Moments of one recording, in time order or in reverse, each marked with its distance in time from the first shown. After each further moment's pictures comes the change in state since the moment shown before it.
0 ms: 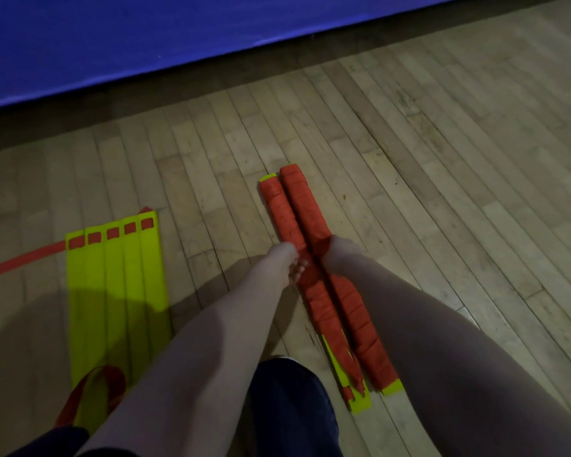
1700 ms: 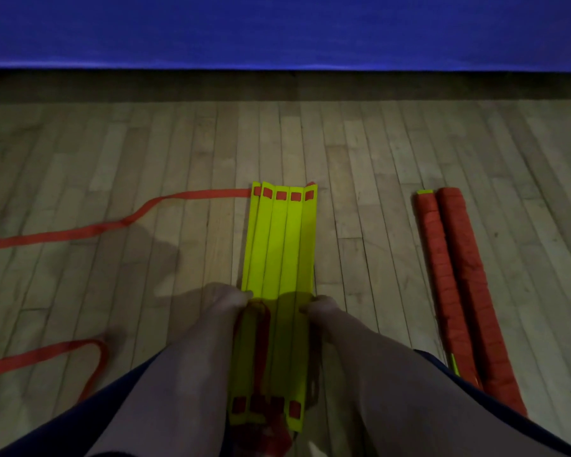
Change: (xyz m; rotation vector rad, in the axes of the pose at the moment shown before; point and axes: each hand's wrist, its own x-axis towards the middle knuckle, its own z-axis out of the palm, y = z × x) left_hand -0.029 -0.171 -0.363 0.266 0.455 -0.067; right_hand -0.124 -0.187 0.226 0.424 -0.494 0.065
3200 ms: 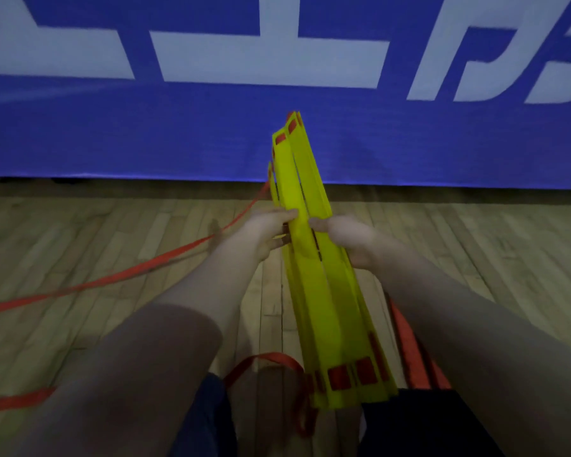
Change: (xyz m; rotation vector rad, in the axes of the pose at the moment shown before) left_hand -0.271 0.168 -0.125 -0.753 -0.191 0.645; right_hand -0.330 -0.142 -0.106 0.179 -0.065 -0.773
